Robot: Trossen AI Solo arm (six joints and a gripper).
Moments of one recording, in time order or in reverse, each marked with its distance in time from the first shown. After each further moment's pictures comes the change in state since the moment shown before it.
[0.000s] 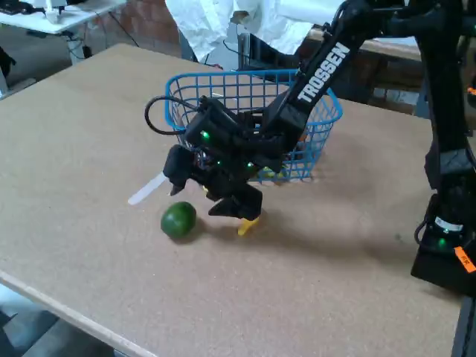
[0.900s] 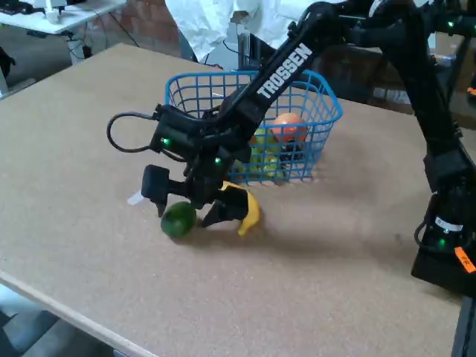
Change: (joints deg) arm -0.5 9.3 18.1 -22.9 -6.1 -5.0
